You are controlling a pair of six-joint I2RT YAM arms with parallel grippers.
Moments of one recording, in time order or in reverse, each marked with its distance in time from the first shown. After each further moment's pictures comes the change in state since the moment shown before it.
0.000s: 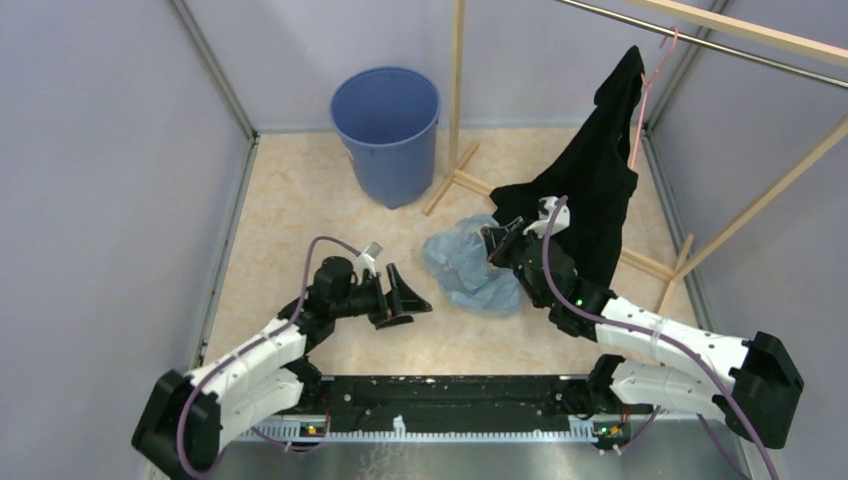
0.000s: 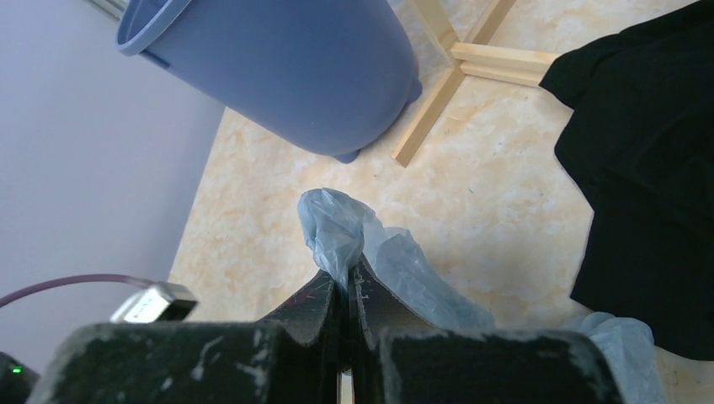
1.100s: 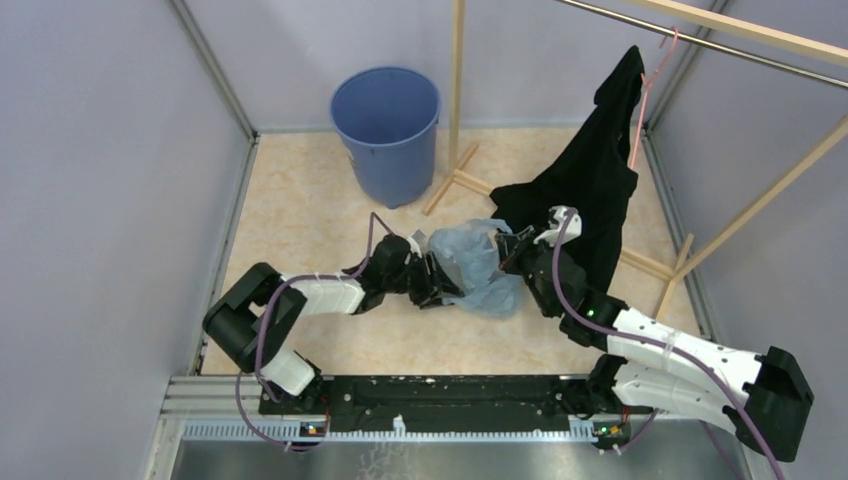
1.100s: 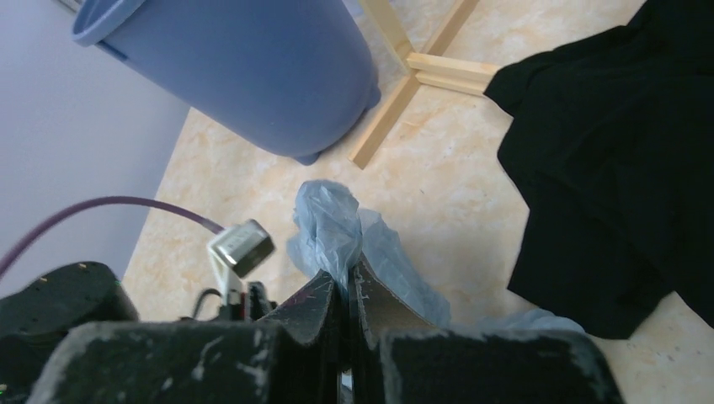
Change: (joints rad) left arm -0.202 0.727 0.277 0.324 -0.149 -0.176; right arm 0.000 -0.085 -0.069 -0.024 0.048 -0.070
